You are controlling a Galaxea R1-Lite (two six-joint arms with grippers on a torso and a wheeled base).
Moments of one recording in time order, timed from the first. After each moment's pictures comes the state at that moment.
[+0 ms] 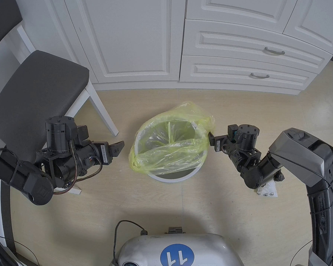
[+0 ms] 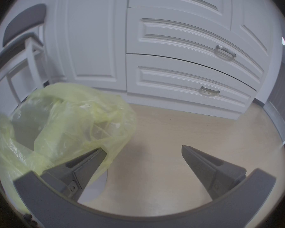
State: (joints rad) left arm -0.37 1.82 -0.69 -0.81 0.08 -0.22; right arm 0.36 2.48 -1.25 -1.19 -0.28 -0.11
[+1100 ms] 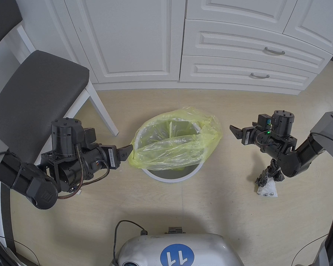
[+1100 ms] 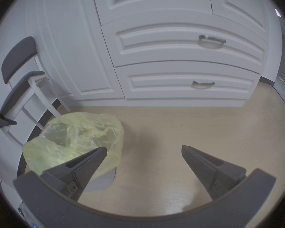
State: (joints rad) left arm -0.42 1.82 -0.69 -0.81 0.08 -0.22; right arm 0.20 2.16 -0.99 -1.04 0.02 0.01
